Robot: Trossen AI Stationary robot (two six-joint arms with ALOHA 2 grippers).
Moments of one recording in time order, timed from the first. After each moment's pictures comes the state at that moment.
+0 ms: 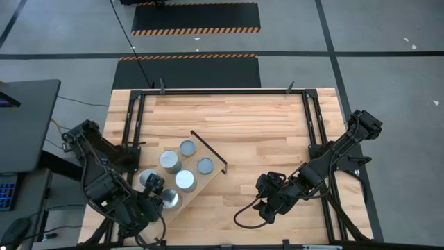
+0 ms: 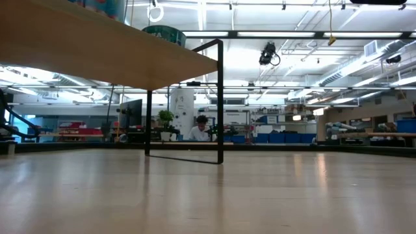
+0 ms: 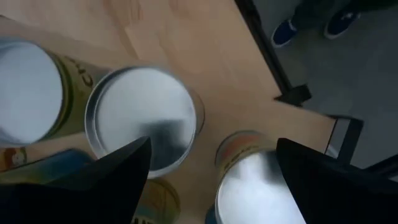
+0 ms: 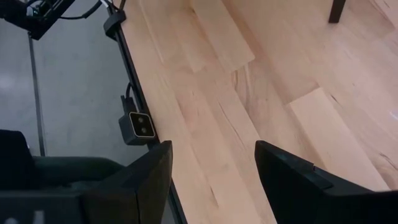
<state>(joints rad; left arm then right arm) -0.89 1.57 1.77 -1.43 -0.21 -0.37 0.67 1.54 1.24 -0.62 0.26 1.13</state>
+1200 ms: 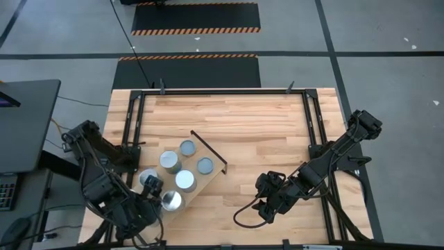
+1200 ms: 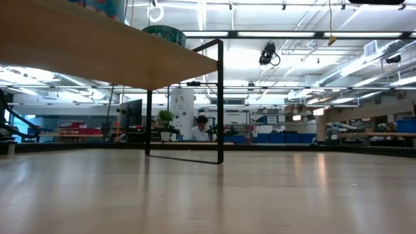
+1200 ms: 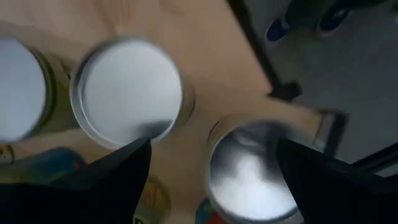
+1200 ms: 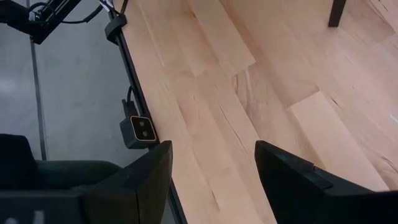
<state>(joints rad) -0.90 1.57 1.77 -1.44 -0.19 -0.38 0.67 1.54 1.24 -0.61 0.27 1.13</state>
